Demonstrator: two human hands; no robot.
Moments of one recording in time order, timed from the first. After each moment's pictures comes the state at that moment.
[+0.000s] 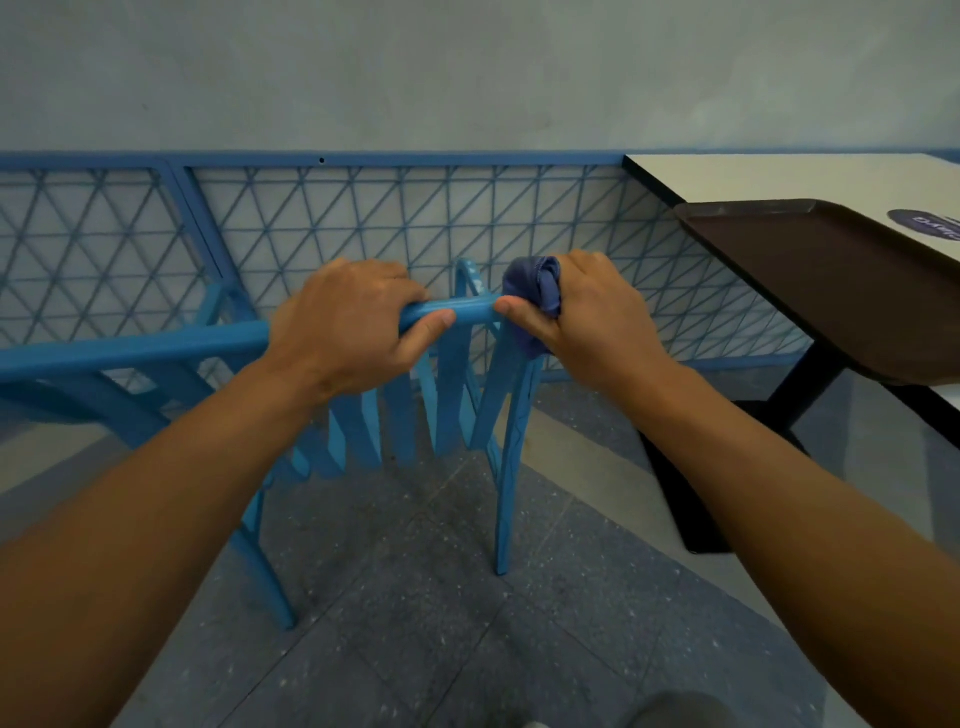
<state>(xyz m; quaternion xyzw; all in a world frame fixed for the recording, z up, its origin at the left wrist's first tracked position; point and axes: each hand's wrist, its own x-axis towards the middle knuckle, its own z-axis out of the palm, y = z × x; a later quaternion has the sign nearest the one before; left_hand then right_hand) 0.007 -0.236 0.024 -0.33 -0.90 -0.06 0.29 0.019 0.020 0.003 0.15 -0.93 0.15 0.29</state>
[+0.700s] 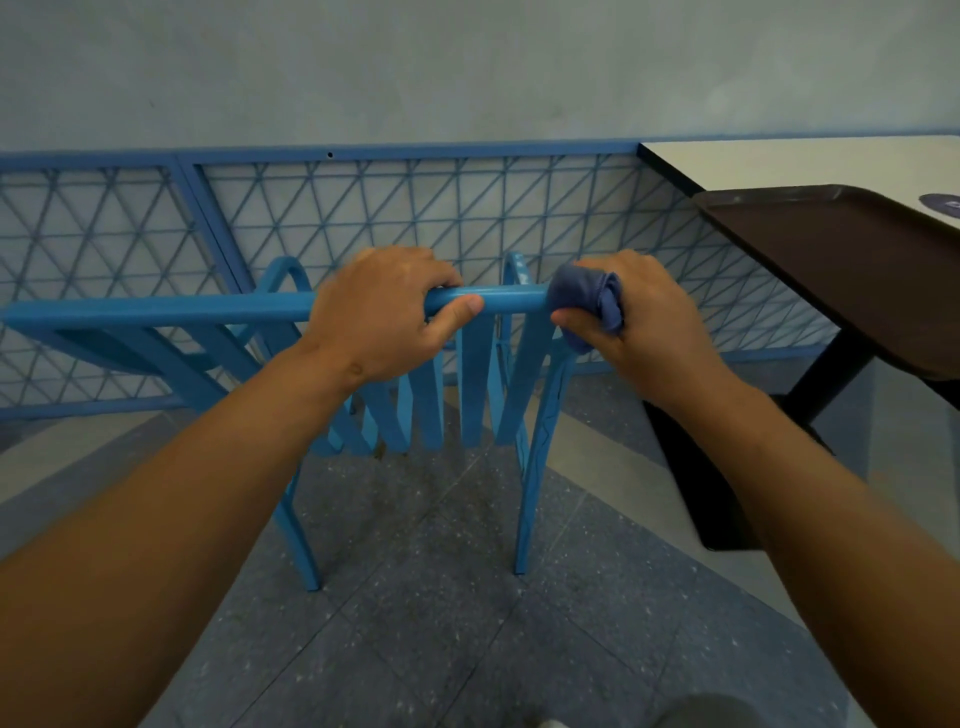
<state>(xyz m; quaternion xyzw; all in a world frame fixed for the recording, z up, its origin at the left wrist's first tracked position) -0.012 -0.227 0.015 -0.34 -0.89 -0.13 0.27 0.024 0.052 -0.011 0.17 -0.92 0.21 0.30</state>
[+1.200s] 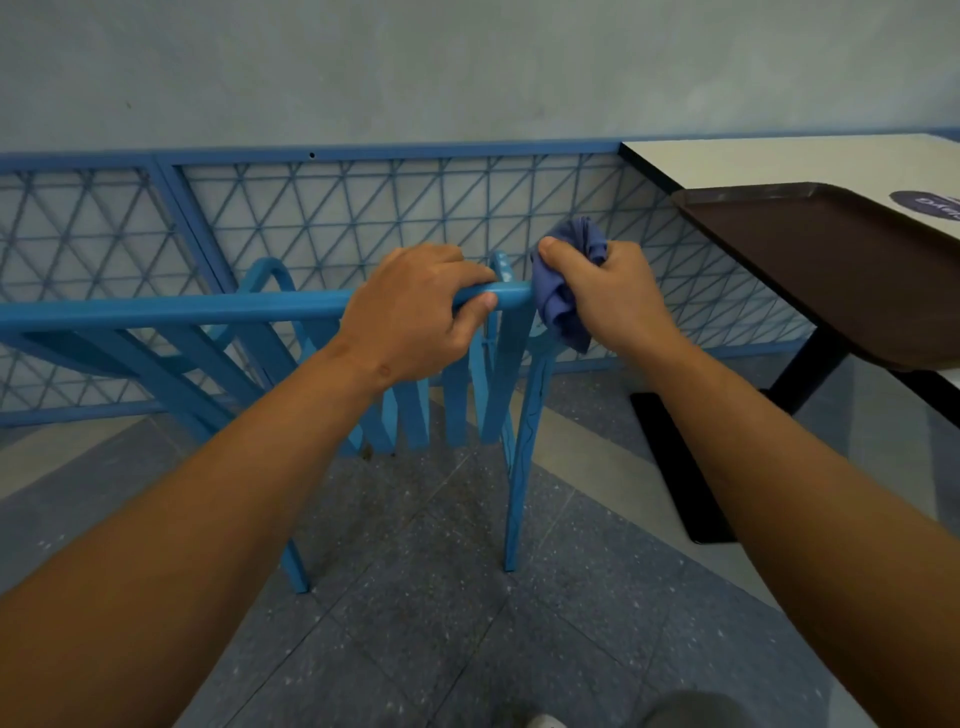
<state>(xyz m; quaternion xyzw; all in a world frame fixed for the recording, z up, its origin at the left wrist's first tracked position) -0.003 -0.184 0.014 -0.36 -0.87 -0.17 0.27 0.014 0.027 0.013 0.00 -0.82 0.52 0.23</state>
